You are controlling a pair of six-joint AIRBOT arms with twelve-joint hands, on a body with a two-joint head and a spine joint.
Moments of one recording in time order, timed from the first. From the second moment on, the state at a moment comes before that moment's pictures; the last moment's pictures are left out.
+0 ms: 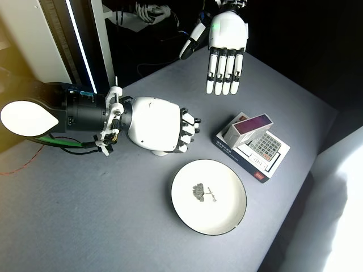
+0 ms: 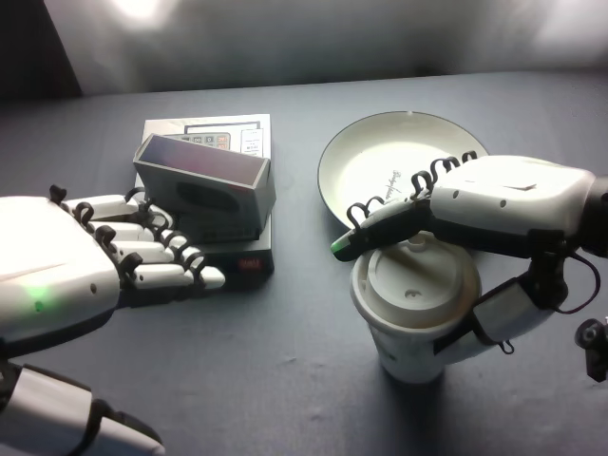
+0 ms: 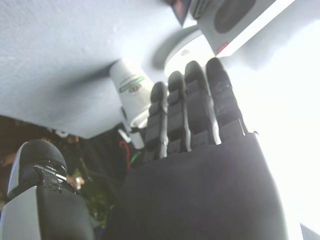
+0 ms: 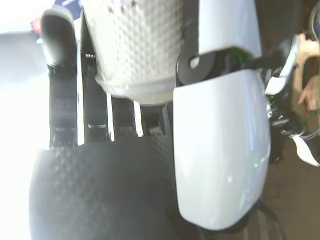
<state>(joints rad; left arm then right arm) 0.43 -0.49 0.64 0.51 -0.36 0.62 -0.33 -0.98 0.95 -0.44 0.40 -0.26</state>
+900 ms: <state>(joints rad) 0.41 -0.50 0.64 0.51 -0.34 0.62 -0.09 -1.10 1.14 -0.17 0.35 -0.46</state>
